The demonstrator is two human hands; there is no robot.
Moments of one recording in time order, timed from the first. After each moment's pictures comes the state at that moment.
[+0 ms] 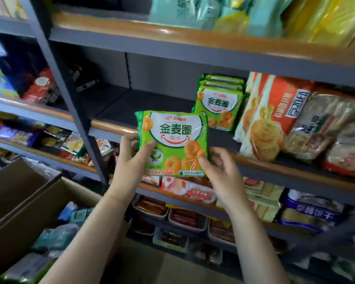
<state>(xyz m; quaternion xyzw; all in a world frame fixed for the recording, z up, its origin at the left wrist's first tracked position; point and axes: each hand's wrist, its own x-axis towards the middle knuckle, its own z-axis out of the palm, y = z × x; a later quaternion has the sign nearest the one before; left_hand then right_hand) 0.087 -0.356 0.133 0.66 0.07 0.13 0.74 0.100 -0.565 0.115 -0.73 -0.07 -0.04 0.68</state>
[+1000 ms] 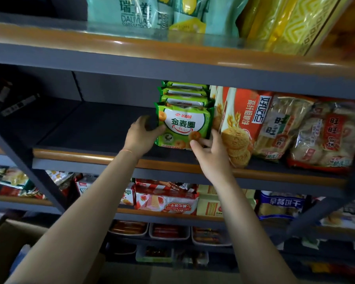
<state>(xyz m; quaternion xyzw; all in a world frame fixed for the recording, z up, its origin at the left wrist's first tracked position) 0.276 -0.405 0.141 0.86 -0.02 0.07 0.50 0.183 -0.591 0.146 -0.81 0.08 -0.13 0.56</state>
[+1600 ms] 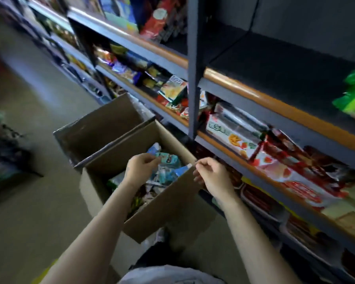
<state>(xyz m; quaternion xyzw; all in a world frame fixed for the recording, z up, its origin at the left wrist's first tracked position) 0.003 -0.128 -0.022 0.84 0.34 0.04 0.43 0.091 -0.338 -0.016 -0.78 -0.10 0.28 0.55</state>
